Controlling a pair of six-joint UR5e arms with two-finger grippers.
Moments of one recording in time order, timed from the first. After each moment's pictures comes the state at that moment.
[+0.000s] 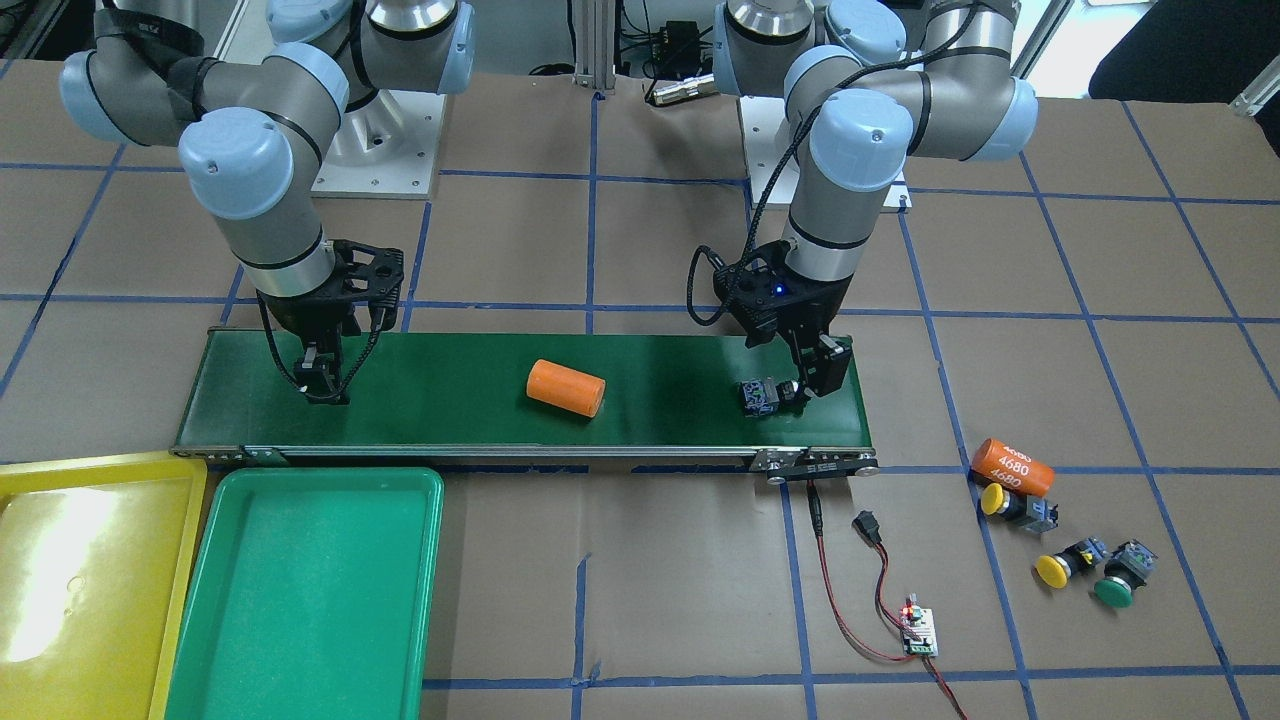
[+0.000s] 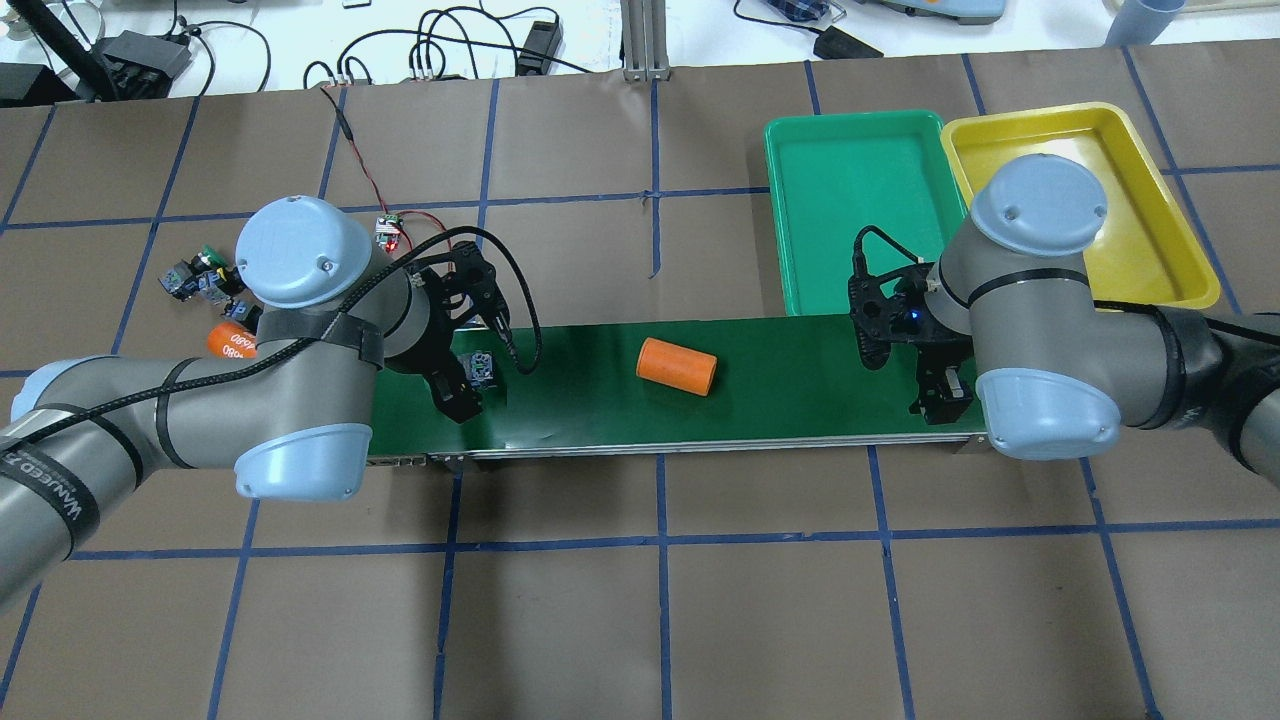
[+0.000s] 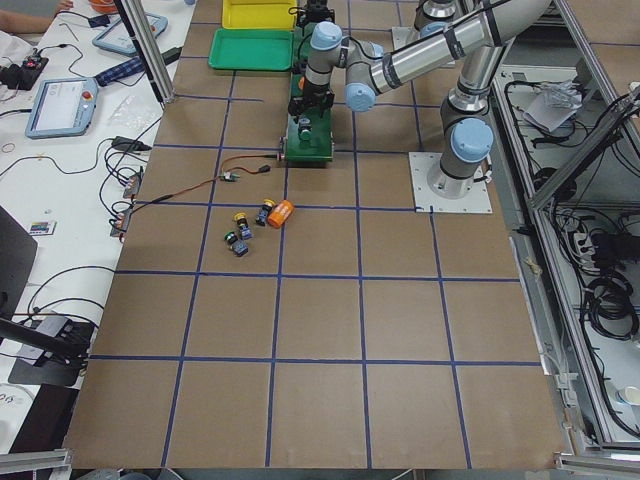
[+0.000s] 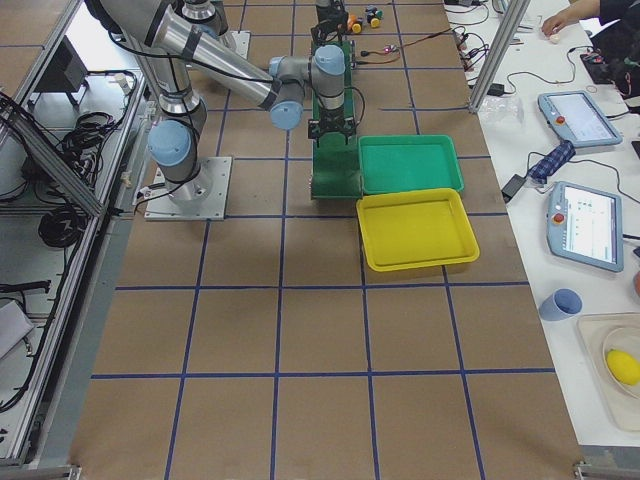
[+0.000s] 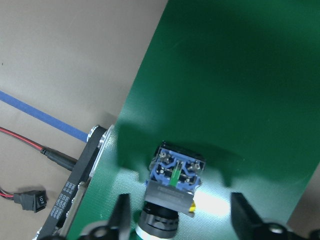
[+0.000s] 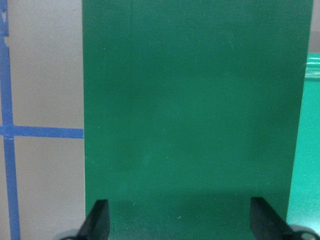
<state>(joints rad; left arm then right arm) -1.62 -1.63 -2.12 -0.77 1.56 1.04 1.51 -1.49 2.13 -2.27 -1.58 -1.69</state>
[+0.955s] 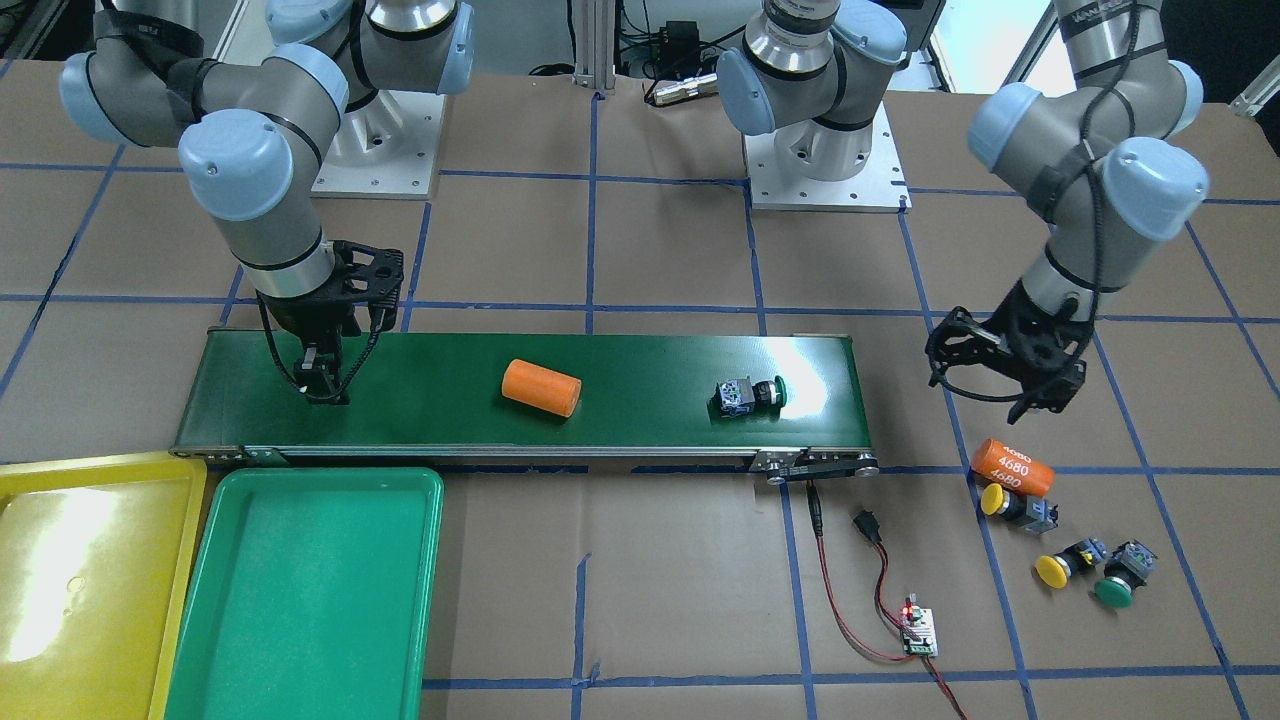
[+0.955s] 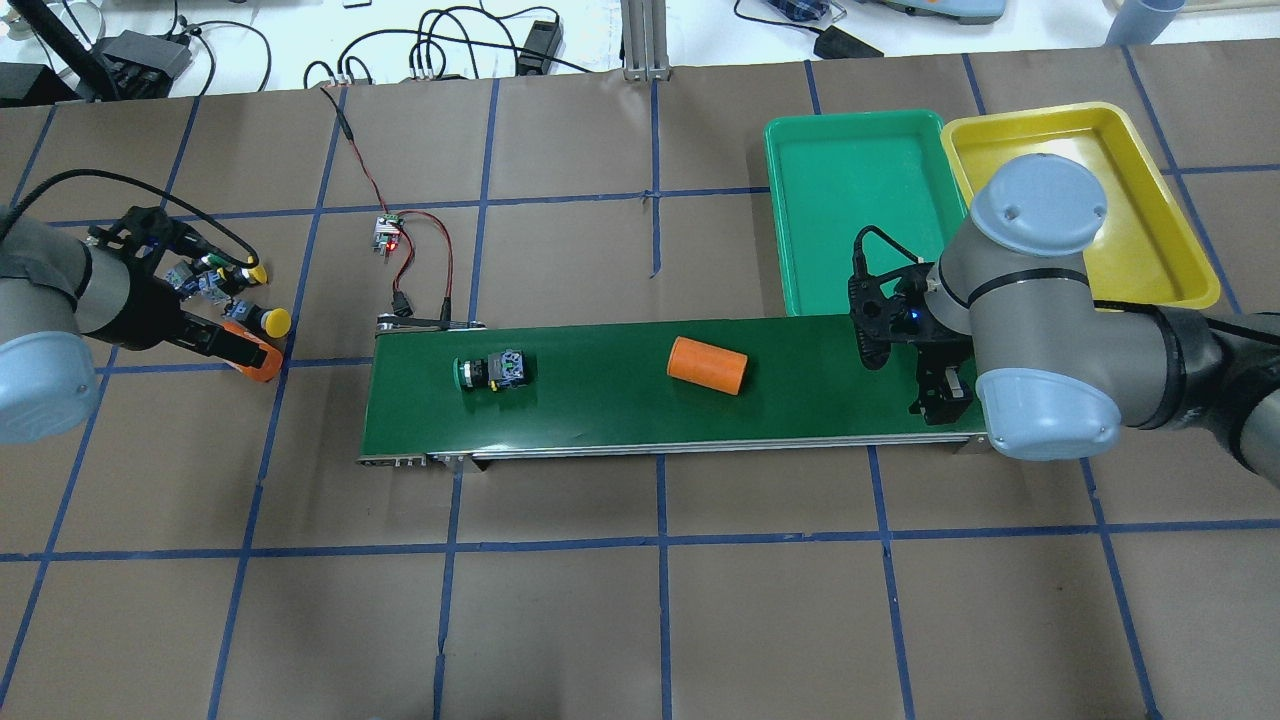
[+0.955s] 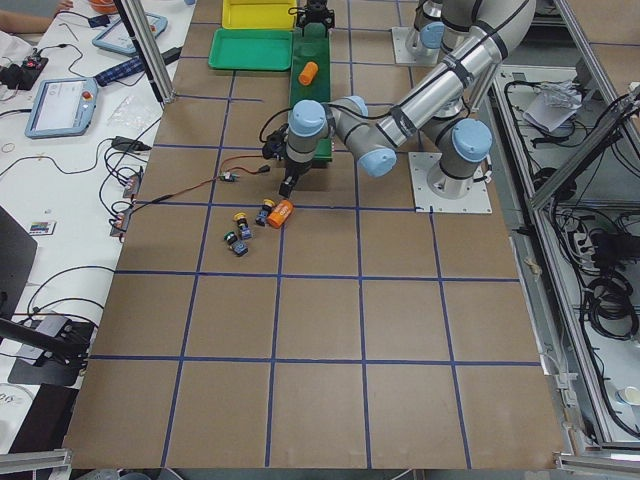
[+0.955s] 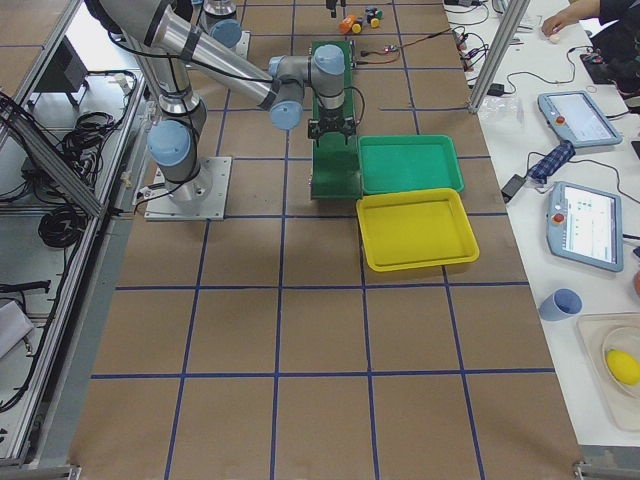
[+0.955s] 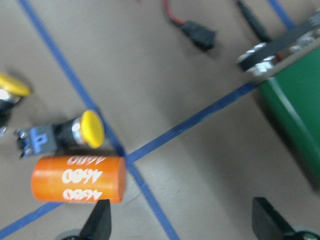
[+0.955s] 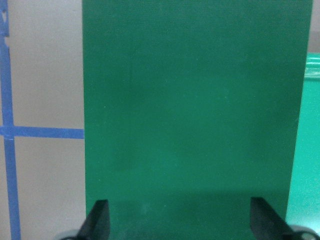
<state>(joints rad) -1.01 -1.74 -2.02 -0.86 1.40 0.84 1.51 -1.49 2.13 -2.27 -1.58 -1.69</state>
